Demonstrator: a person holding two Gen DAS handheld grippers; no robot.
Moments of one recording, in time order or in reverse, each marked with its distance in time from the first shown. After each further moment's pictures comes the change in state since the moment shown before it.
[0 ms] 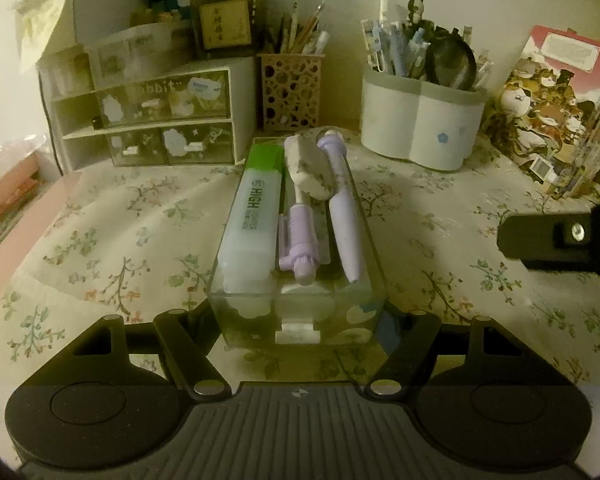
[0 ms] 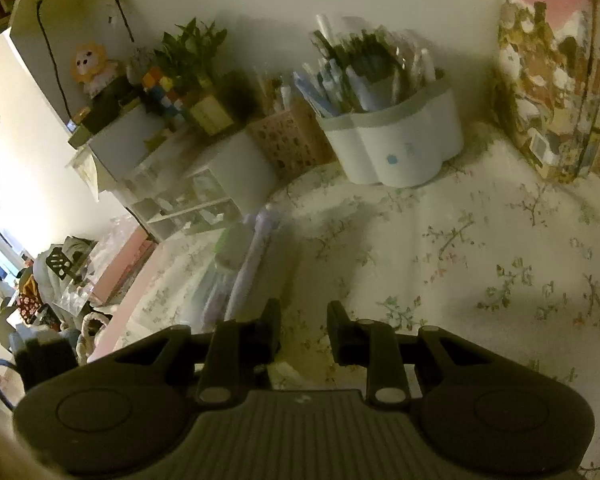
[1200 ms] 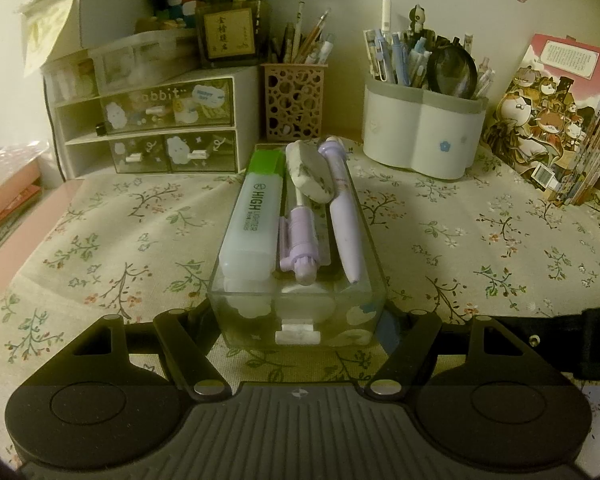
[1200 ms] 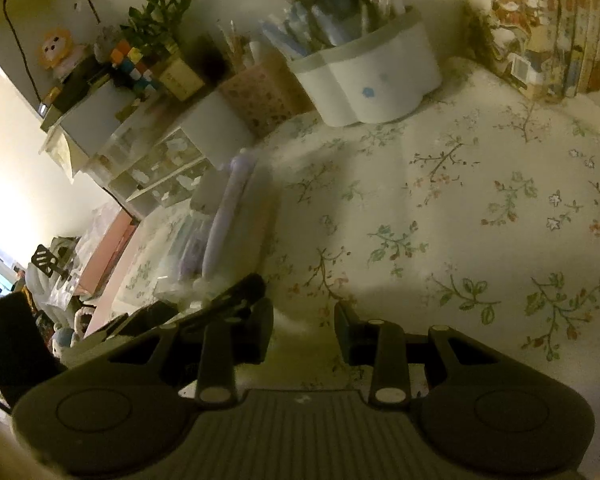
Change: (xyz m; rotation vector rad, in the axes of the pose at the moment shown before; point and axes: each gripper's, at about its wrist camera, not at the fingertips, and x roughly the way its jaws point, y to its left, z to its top) left arm 0.002 0.002 -0.002 -0.006 -0.036 -0.001; right arm 0.018 -0.004 -0.034 0.092 0.063 -0.035
